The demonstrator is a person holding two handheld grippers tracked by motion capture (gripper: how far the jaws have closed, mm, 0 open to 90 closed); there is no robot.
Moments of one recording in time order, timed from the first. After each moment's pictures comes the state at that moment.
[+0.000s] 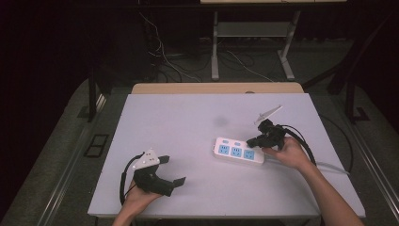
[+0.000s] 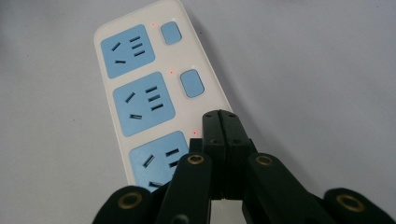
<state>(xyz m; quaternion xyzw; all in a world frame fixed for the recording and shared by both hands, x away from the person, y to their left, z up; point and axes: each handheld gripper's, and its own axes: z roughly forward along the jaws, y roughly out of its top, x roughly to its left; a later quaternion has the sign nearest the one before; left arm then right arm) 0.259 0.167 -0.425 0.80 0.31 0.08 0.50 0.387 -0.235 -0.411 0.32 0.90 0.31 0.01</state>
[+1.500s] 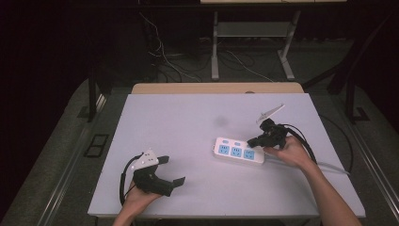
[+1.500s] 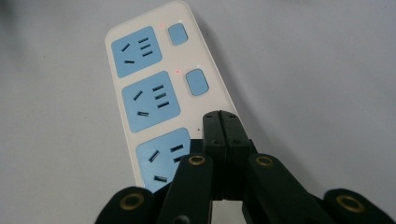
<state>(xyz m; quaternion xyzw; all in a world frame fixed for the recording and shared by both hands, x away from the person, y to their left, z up) 0.258 0.168 -0.425 0.79 0.32 0.08 0.51 0.389 -0.241 -0.409 0.31 0.90 0.32 0.00</state>
